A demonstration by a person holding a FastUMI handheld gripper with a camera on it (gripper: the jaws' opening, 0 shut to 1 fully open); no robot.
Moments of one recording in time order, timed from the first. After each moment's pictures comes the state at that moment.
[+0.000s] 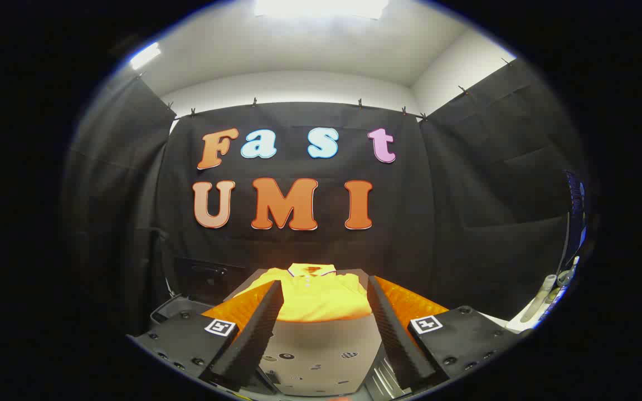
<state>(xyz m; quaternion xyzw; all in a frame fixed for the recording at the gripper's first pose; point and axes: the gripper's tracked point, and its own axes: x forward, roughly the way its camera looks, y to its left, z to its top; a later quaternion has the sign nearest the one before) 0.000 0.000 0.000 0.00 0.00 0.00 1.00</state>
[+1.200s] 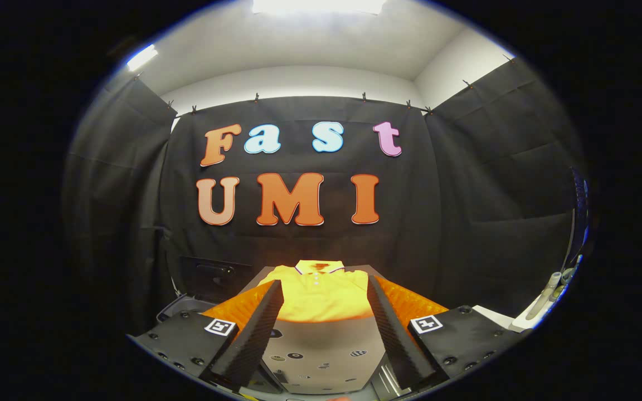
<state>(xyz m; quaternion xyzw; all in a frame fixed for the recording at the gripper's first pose) 0.005 0.010 0.004 0.01 0.02 0.02 1.00</state>
